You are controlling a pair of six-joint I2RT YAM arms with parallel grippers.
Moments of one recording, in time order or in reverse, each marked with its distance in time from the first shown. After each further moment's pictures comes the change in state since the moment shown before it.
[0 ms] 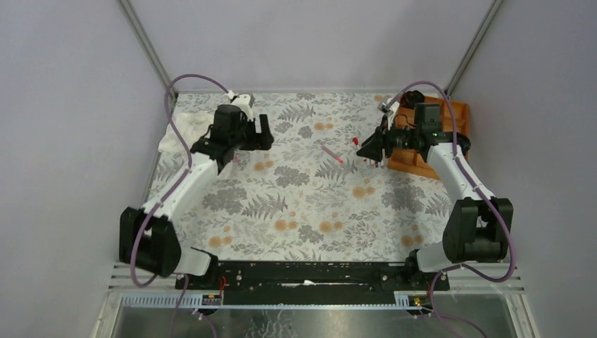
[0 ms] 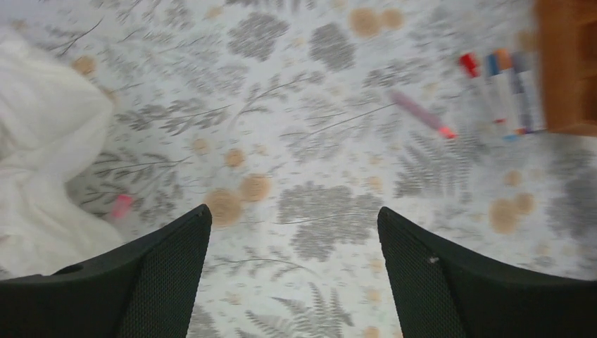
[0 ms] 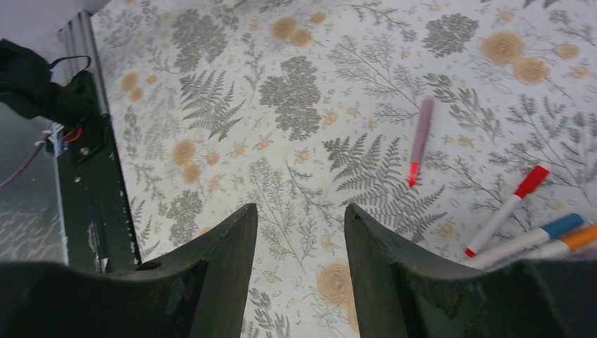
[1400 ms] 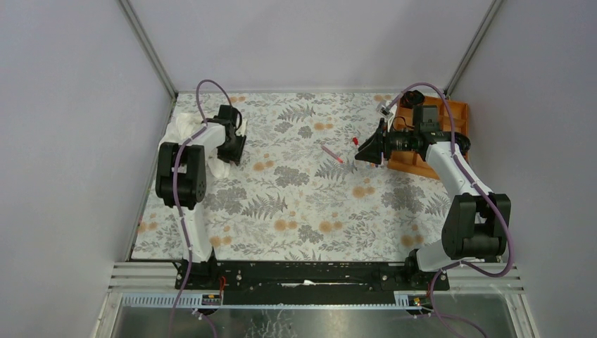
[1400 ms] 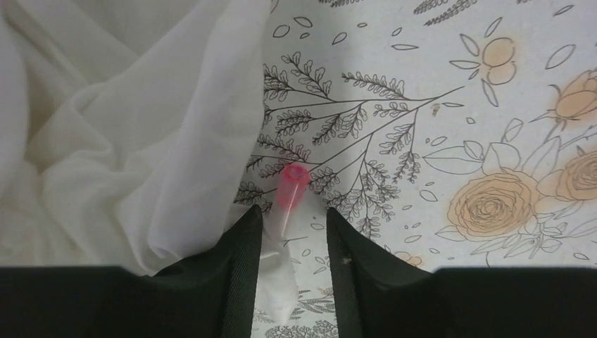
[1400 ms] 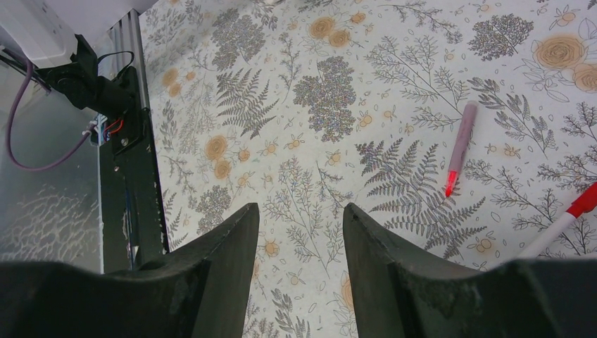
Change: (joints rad) left arm 0.271 0.686 0.354 -0.408 -0.131 0.406; right arm 0.000 0.028 -0.011 -0.040 -0.133 -0.034
